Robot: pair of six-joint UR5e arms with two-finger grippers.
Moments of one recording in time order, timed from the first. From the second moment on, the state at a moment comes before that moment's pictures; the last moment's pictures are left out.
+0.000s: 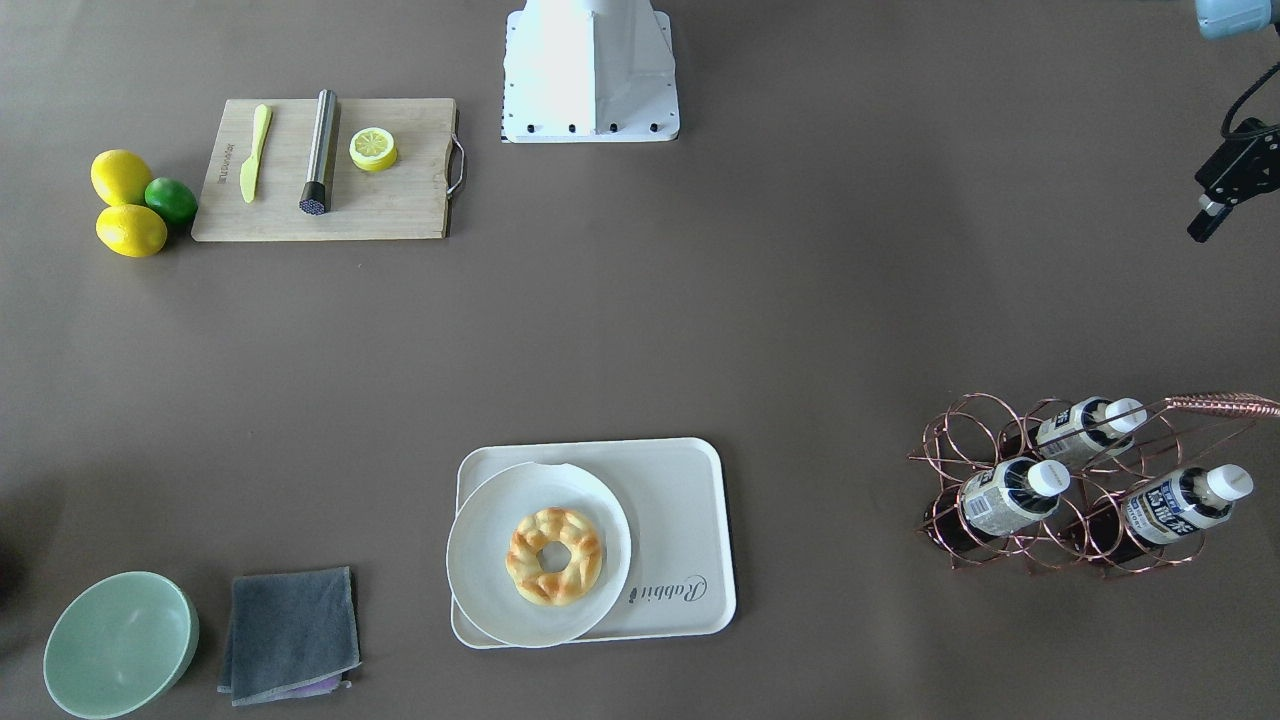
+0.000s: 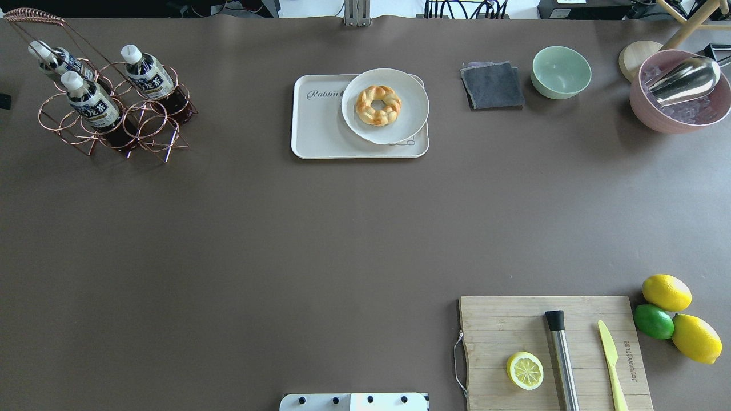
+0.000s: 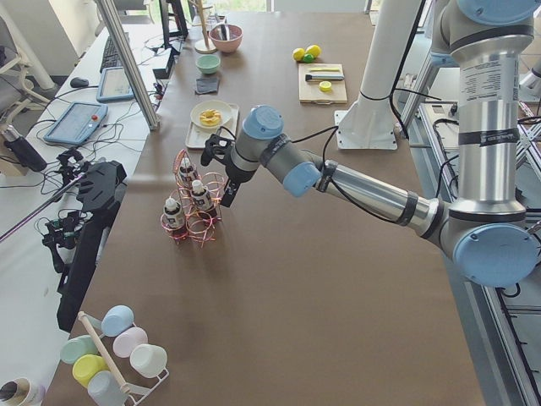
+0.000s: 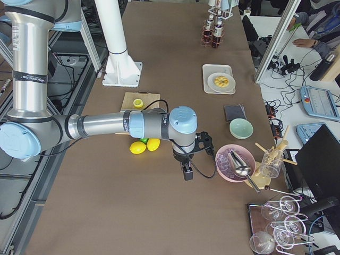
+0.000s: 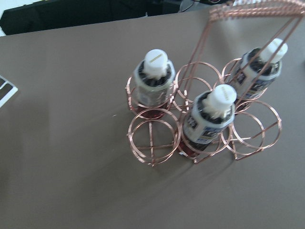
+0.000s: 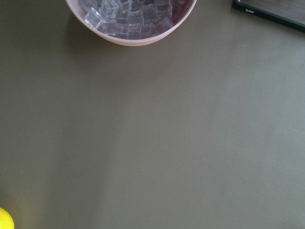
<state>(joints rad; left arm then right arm) -1.28 -1.58 -1.97 -2.01 -2.21 -0.57 1.65 -1.67 1.83 -1.69 2.29 -0.33</state>
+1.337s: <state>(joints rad) -1.09 -1.78 -1.66 -2.28 -1.96 -0.71 1.64 -1.65 1.83 -1.69 2.28 -0.33</state>
